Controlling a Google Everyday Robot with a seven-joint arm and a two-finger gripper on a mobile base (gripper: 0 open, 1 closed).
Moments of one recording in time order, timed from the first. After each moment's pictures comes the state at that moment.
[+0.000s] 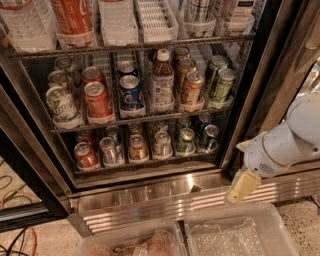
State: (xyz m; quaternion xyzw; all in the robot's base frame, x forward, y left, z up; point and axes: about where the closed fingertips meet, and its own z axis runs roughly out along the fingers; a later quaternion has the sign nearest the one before) arm 0.458 -0.206 0.733 -0.53 0.82 0.09 0.19
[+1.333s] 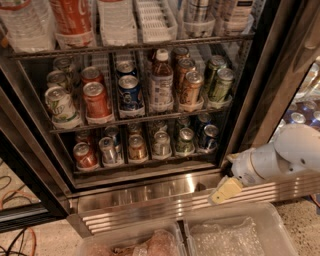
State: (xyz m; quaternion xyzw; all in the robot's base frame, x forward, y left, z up) arm 0.490 -0.191 0.651 -0.47 0.84 0.16 0.23
